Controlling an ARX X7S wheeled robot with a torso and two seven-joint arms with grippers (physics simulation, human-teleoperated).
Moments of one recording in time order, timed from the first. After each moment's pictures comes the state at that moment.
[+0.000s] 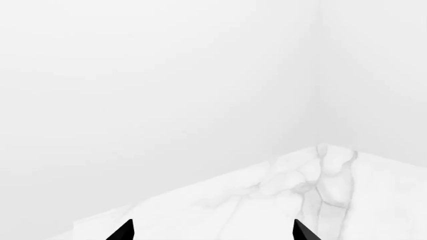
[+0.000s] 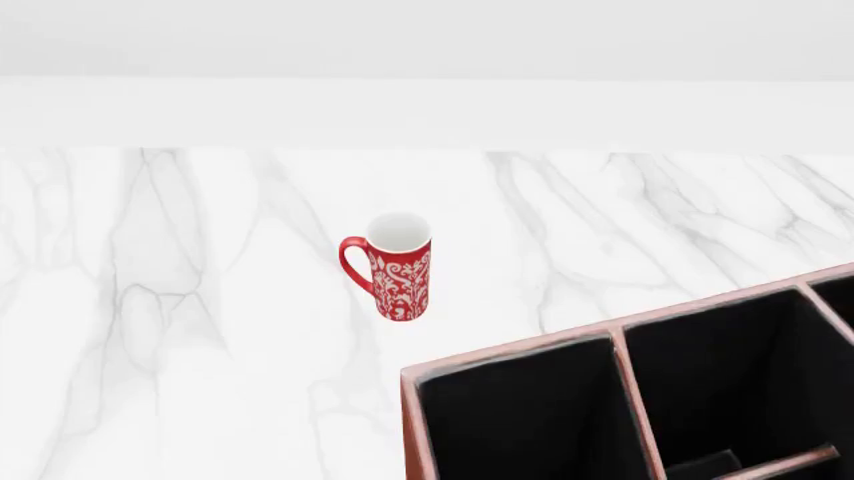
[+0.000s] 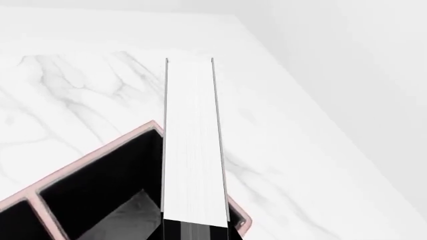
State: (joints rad) left arm 0.50 -0.16 -0.90 0.68 -0.40 -0.30 -0.42; right arm 1.53 1.10 -0.69 0.23 1.70 1.37 1.06
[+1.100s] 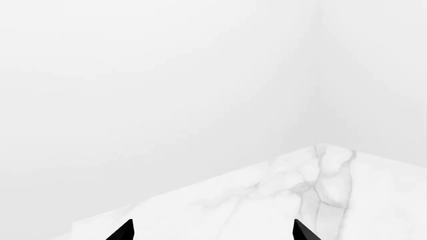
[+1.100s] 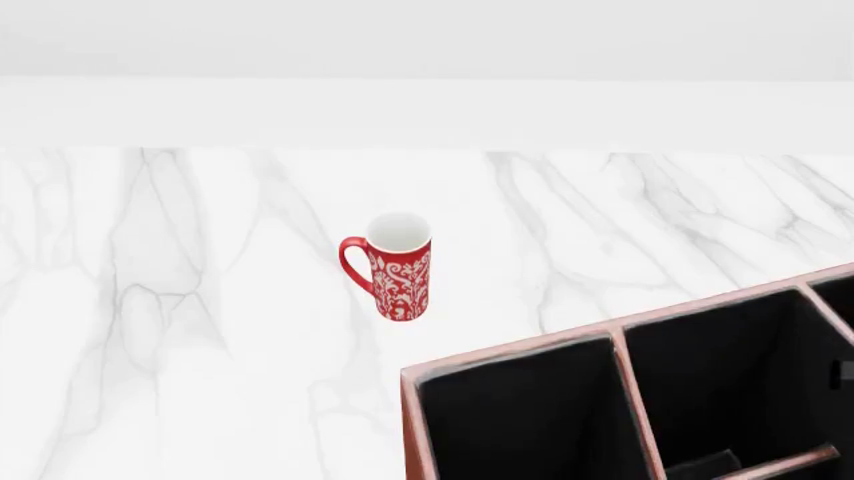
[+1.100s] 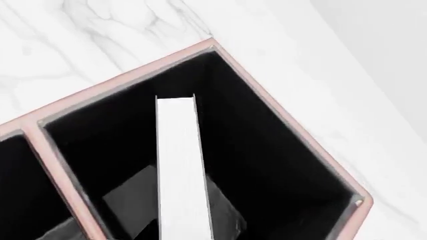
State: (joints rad) left arm 0.51 -0.17 -0.89 0.68 -0.41 -0.30 -0.43; right arm 1.22 1.03 -0.78 0.29 1.54 1.10 0.80
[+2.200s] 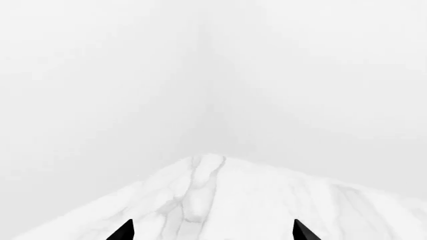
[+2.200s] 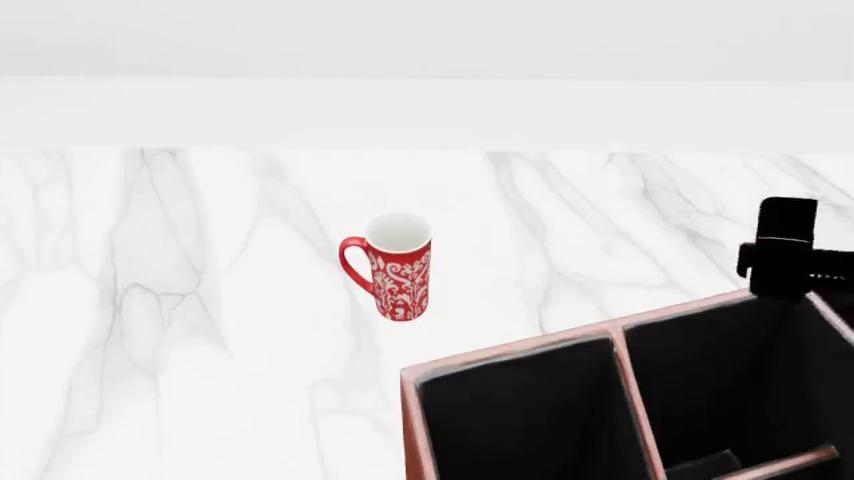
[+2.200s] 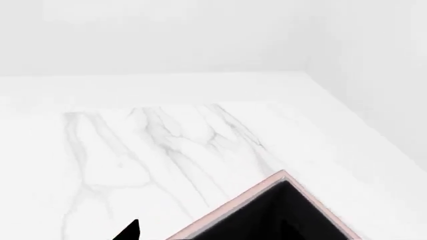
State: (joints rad) left arm 0.13 -0.46 -0.55 0.77 -0.55 -0.68 -0.50; right arm 1.16 0.96 -0.72 0.10 1.38 0.79 0.72
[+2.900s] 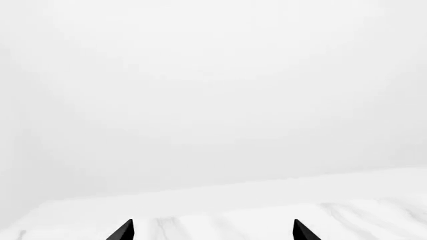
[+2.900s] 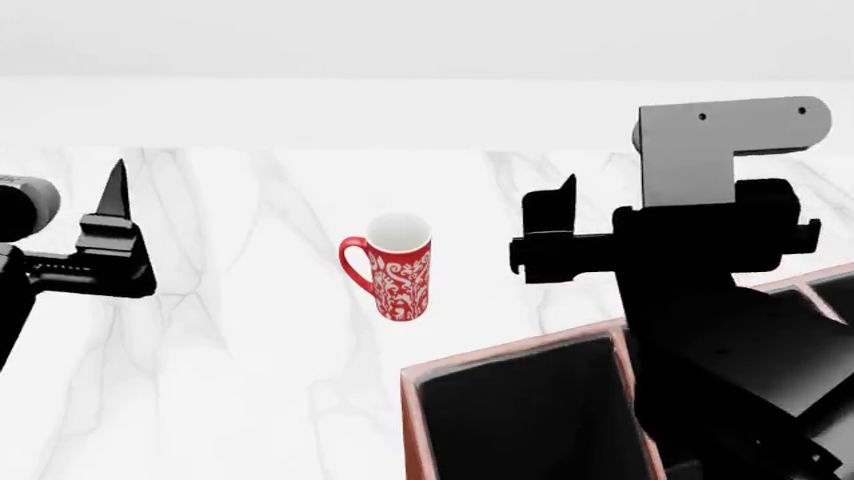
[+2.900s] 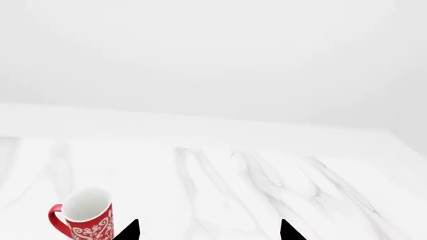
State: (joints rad) left arm -0.64 -0.42 0.19 0.42 -0.52 -0.80 -0.36; right arm 1.09 0.69 -0.80 0.01 1.18 0.58 0.68
